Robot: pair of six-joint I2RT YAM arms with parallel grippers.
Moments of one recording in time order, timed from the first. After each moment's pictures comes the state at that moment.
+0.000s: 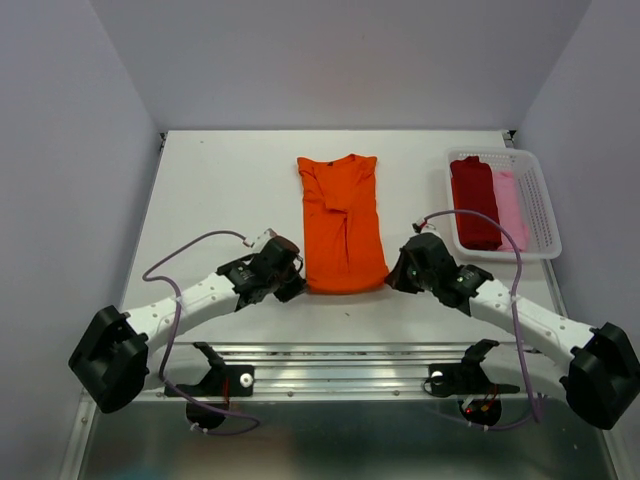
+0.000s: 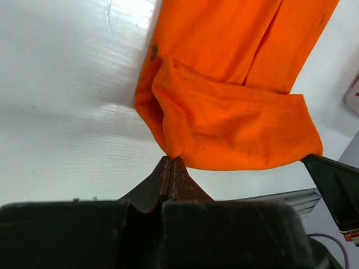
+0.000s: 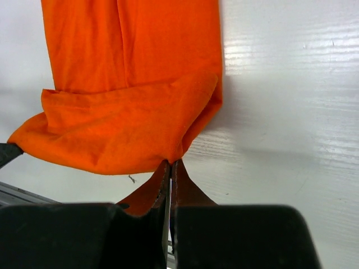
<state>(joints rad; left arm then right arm) -0.78 1.17 0.65 -0.41 -0.10 -1.27 0.66 1.06 0.60 -0.34 0.11 0.78</state>
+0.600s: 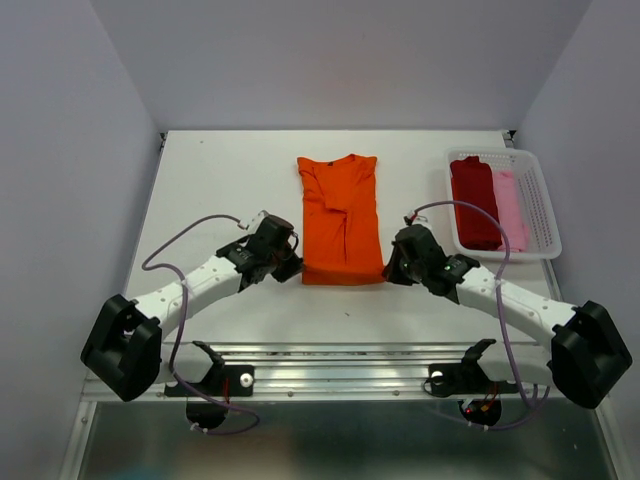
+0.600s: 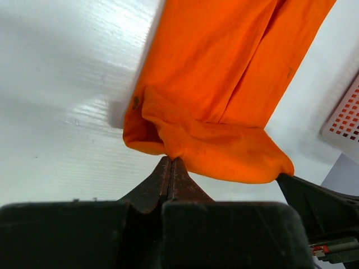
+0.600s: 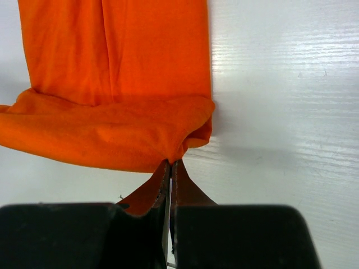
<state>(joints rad) -0.65 1.26 0.76 -0.40 -0.08 -1.20 0.66 1.19 0.68 -0.32 0.16 0.73</state>
